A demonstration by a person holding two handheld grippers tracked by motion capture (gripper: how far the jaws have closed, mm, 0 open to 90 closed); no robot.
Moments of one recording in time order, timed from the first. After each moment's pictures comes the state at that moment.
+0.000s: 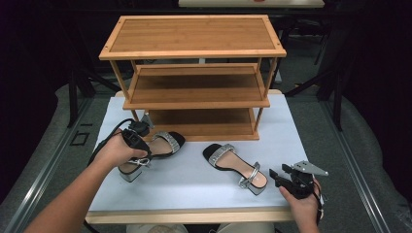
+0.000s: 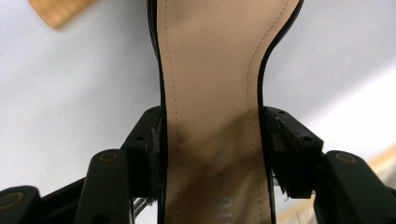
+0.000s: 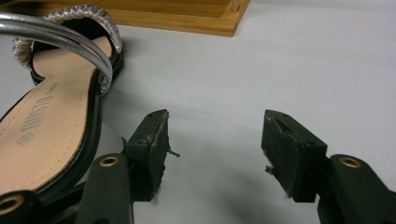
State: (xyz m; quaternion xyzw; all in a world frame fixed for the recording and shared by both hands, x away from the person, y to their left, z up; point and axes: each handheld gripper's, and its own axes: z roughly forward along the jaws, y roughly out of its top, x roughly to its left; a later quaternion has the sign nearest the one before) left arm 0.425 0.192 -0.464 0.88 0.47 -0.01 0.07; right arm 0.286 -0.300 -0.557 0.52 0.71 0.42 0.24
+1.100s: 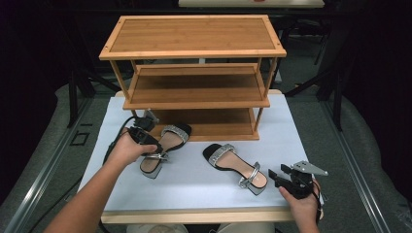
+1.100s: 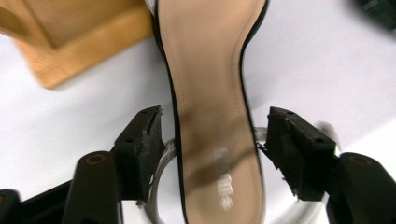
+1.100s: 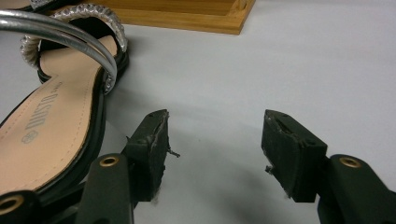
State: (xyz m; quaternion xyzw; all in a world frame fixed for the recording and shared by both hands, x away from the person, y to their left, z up) left arm 0.427 0.194 -0.453 0.85 0.50 0.02 0.17; right arm 0.288 -0.299 -0.560 0.52 0.71 0.43 0.22
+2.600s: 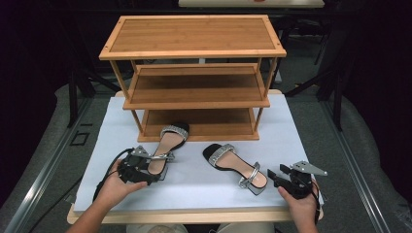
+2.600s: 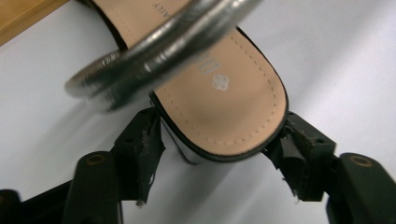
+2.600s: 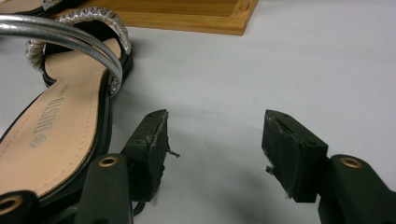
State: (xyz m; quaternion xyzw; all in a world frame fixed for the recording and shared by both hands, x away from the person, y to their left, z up) left arm 0.347 0.209 -0.528 0.88 0.36 0.06 0.30; right arm 0.287 -0.297 -0.560 0.52 0.70 0.43 0.22
